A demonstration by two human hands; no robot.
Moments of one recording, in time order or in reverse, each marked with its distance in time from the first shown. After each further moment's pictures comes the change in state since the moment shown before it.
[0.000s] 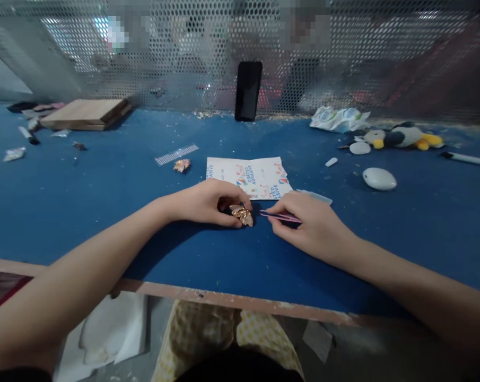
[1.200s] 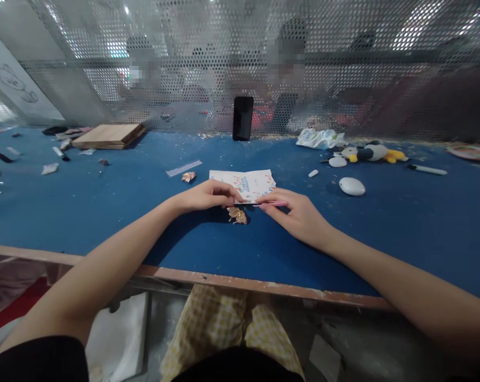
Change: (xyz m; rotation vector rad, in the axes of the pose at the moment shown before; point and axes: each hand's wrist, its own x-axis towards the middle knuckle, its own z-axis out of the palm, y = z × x) left_hand 0.002 -0.003 -0.006 -0.375 0.138 -0.155; right_hand 0.004 -0.001 -0.009 0.175 0.094 0.055
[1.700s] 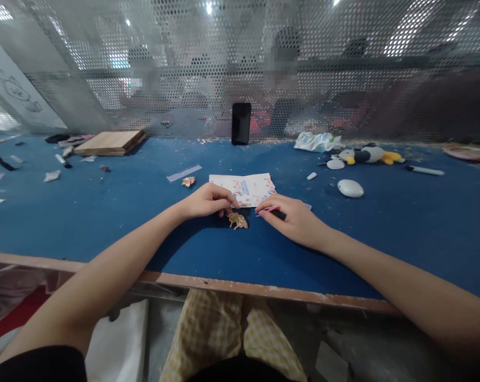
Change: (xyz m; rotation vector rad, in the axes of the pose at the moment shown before) left_hand -0.002 -0.004 0.005 0.137 0.080 0.013; right_hand 0.001 0.005 0.001 -0.021 -0.070 -0.030
